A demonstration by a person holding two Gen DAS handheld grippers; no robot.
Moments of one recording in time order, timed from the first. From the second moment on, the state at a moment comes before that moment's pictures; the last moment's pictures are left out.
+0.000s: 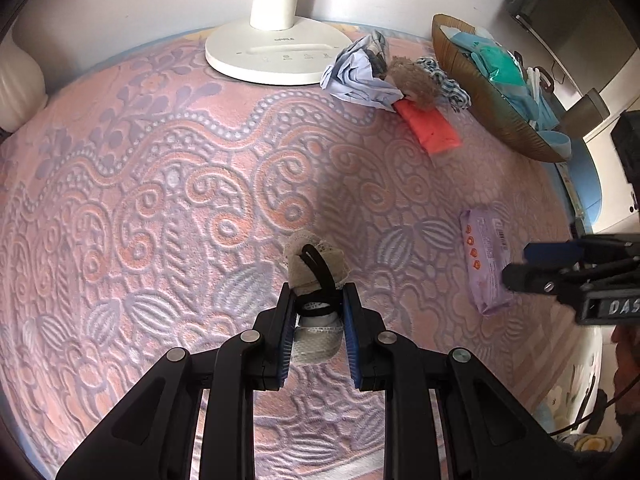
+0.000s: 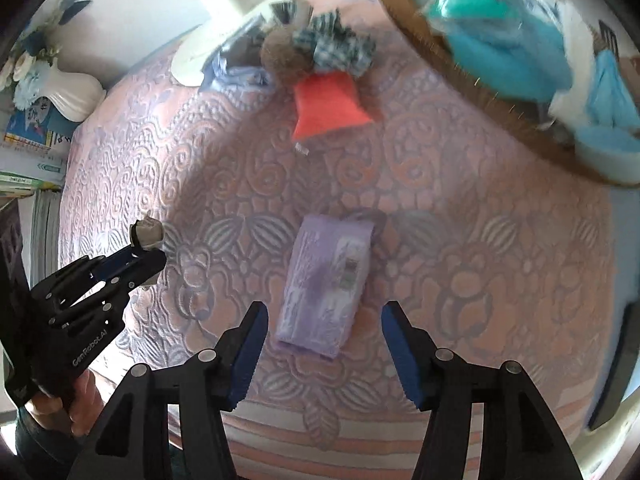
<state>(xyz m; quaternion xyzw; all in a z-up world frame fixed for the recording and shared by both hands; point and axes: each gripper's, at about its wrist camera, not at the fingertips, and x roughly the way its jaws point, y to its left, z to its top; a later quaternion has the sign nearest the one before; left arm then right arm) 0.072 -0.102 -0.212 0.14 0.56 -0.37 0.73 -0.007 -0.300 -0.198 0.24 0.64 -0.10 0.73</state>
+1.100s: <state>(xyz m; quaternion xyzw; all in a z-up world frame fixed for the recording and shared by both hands) 0.042 -0.067 -0.153 0.14 0.50 -0.38 0.77 -0.010 -0.224 -0.191 0.20 0.62 -0.15 0.75</state>
